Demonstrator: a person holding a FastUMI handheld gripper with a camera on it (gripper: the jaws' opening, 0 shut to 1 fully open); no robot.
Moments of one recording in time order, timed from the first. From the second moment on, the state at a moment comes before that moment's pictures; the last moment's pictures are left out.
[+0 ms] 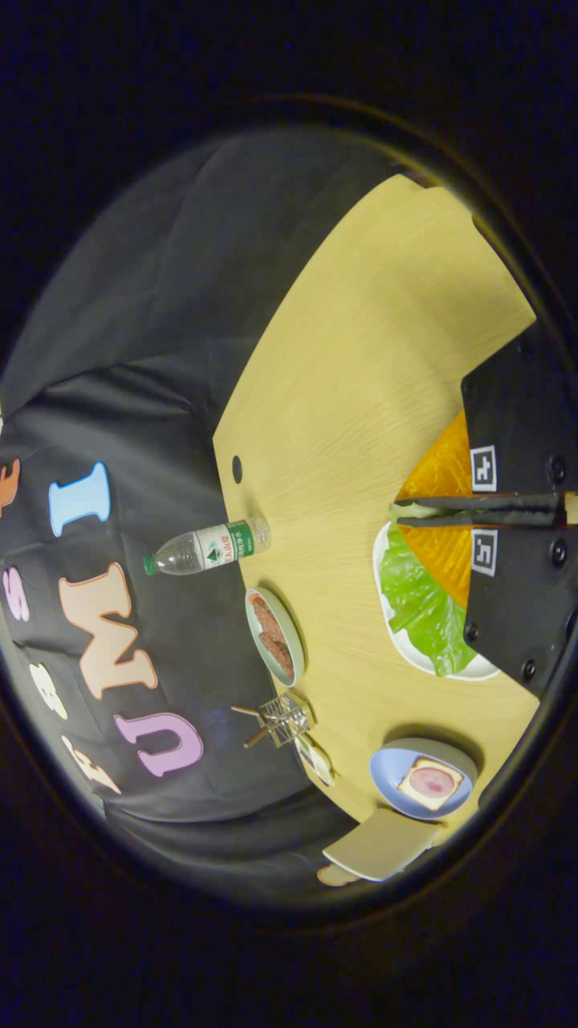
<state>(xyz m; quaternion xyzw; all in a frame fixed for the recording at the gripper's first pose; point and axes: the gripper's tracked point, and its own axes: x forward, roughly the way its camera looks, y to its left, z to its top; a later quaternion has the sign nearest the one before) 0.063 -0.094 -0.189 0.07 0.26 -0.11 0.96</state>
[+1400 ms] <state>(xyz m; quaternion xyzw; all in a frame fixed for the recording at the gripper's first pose) 0.058 0.068 -0.065 0.11 0.12 0.06 0.99</state>
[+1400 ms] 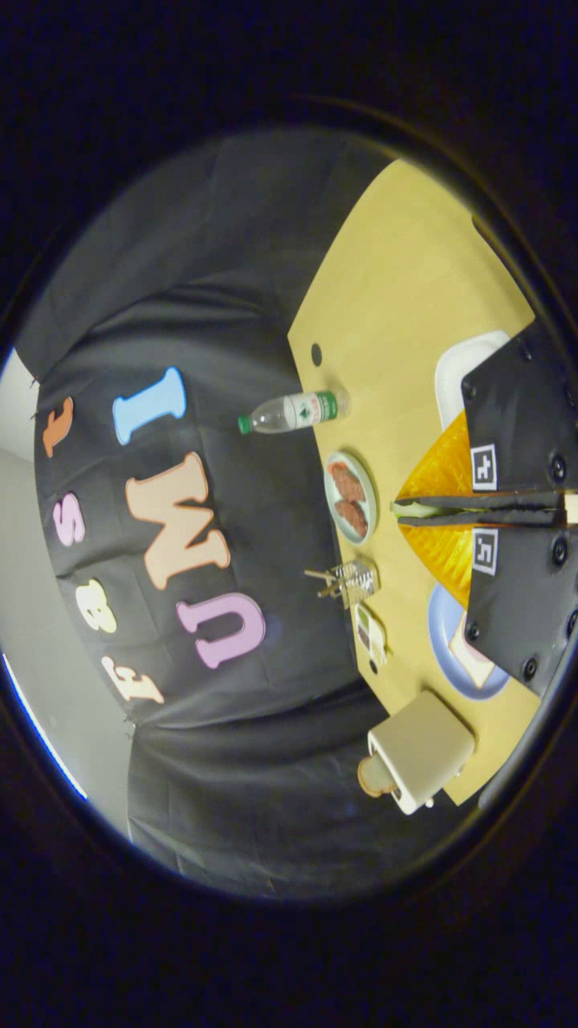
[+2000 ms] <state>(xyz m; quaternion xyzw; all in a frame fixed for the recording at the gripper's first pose) 0.050 0.247 -0.045 0.15 0.11 0.21 0.96</state>
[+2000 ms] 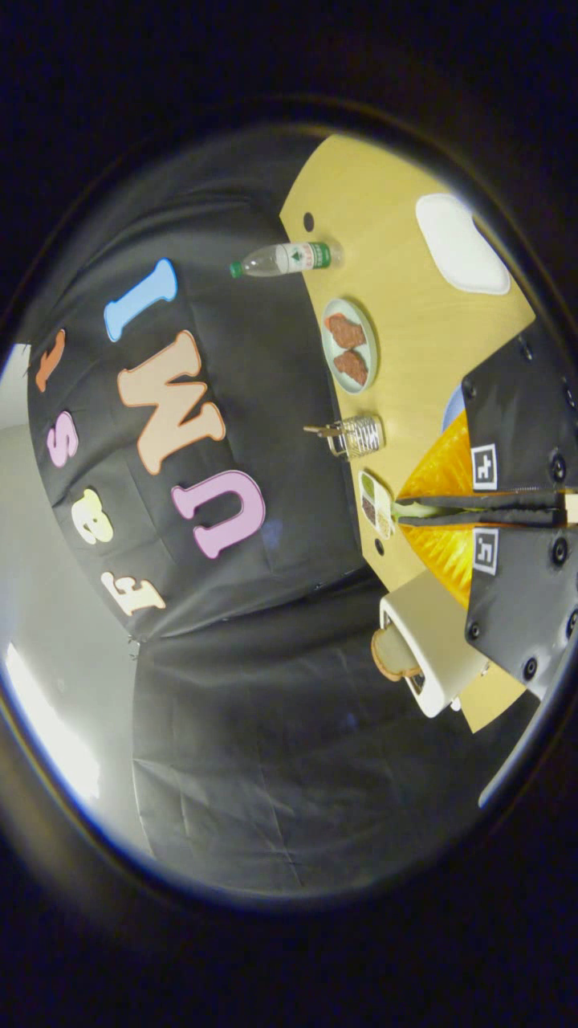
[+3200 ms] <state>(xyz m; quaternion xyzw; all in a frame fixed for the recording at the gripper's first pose) 0.070 0.203 -0.199 -0.11 0.28 0.11 0.95</state>
